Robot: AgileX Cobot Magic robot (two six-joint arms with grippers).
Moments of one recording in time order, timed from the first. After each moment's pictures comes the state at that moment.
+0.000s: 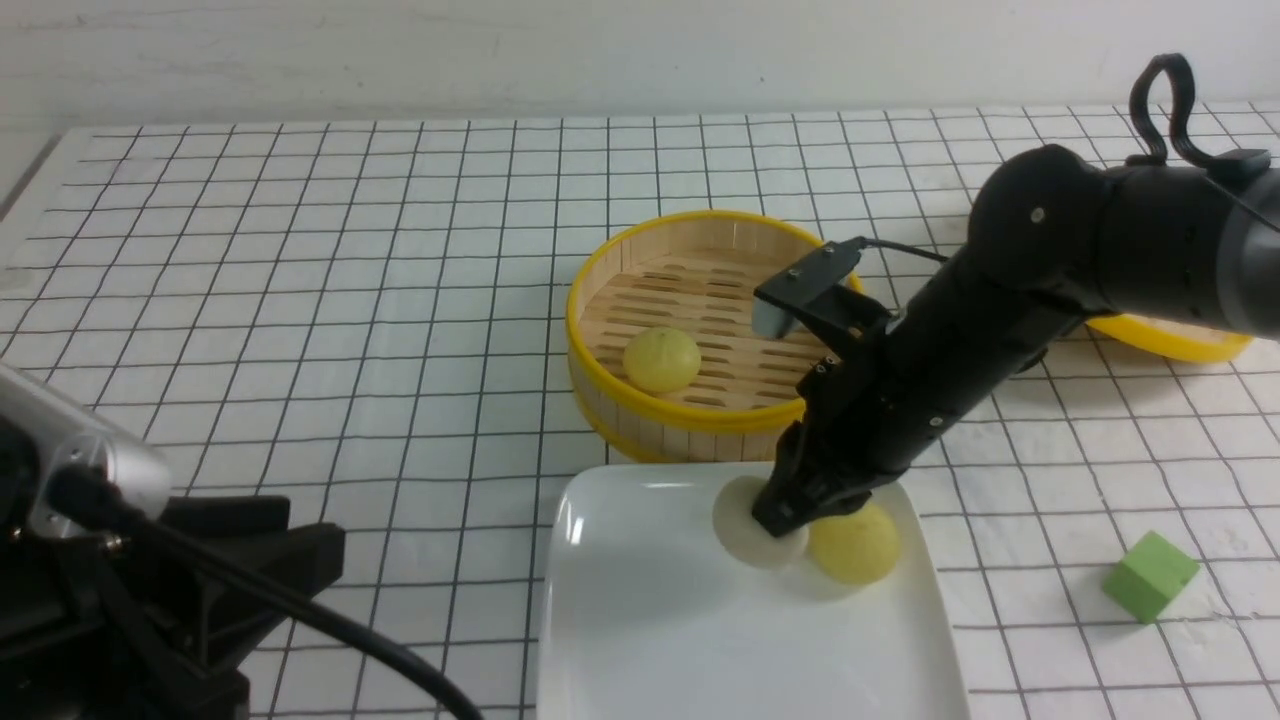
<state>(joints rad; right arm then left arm) 0.46 1.85 -1.27 0.62 0.84 -0.71 0.06 0.65 -0.53 -0.92 0.81 0.97</state>
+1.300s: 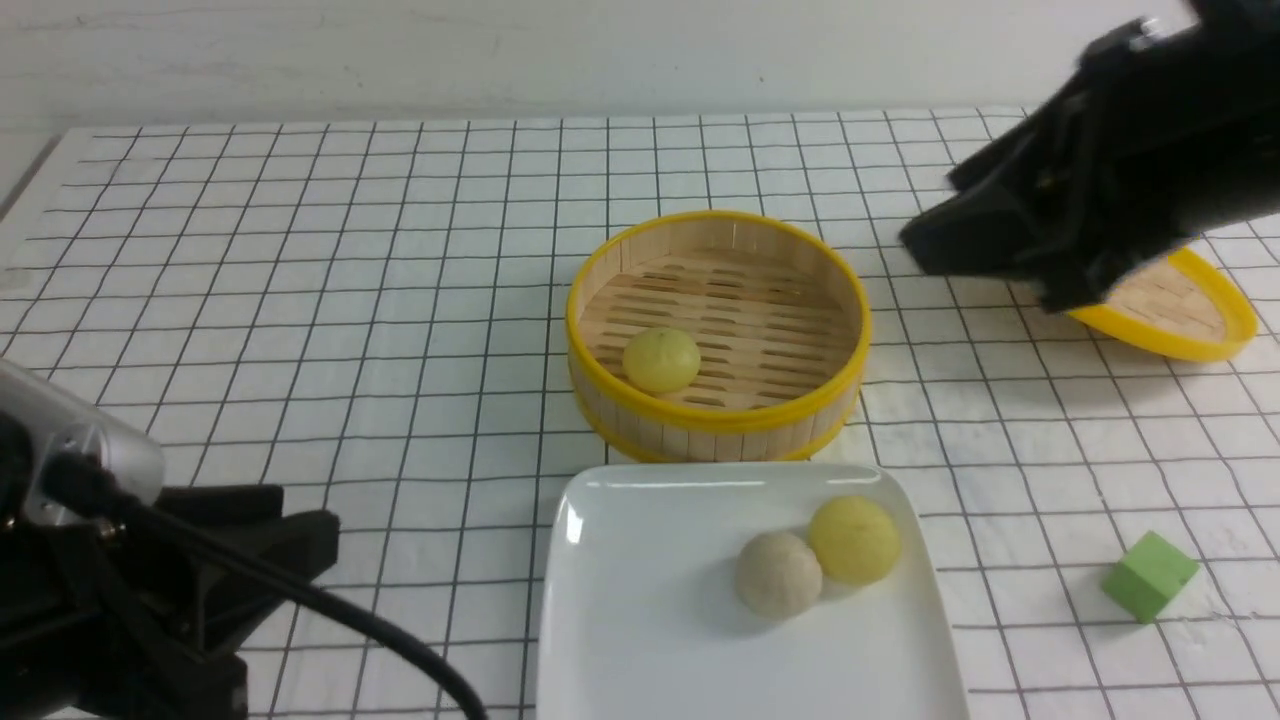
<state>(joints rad) 0.46 1.23 -1.31 0.36 0.87 -0.48 0.06 0.65 -0.53 -0.93 0.78 0.97</state>
